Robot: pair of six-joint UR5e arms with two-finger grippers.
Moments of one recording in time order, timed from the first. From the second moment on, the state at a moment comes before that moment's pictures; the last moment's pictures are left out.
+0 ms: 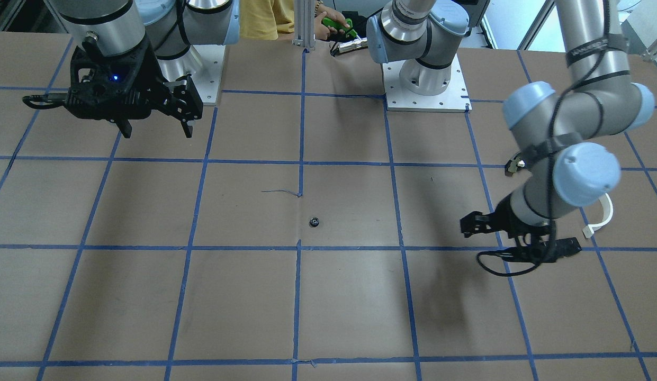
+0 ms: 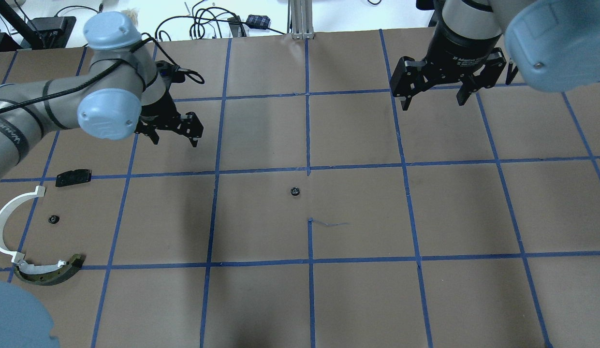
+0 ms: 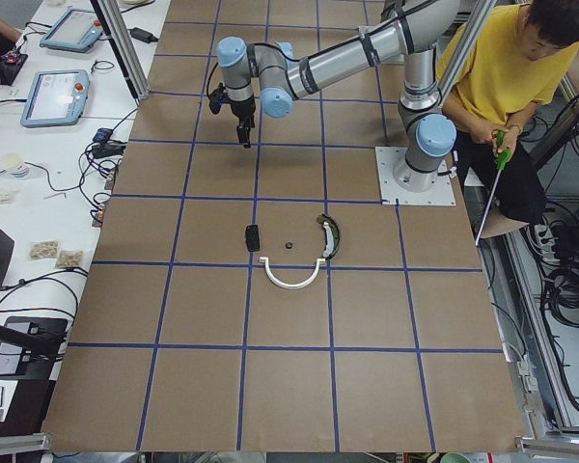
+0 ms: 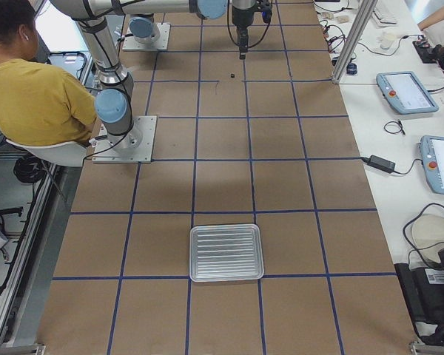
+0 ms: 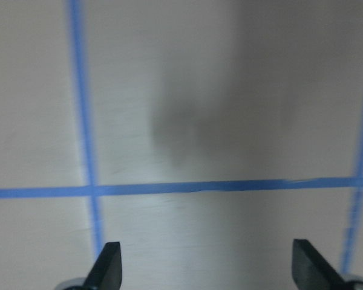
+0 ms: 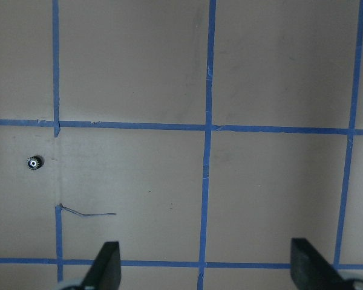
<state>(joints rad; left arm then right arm) -1.55 -1.90 -1.72 -1.13 1.63 0.13 1.63 -1.53 1.54 -1.63 -1.58 0.02</state>
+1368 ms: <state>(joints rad) -1.89 -2.07 -1.73 -1.06 1.48 -0.20 1.63 -1.48 1.55 -1.70 -1.58 0.00</state>
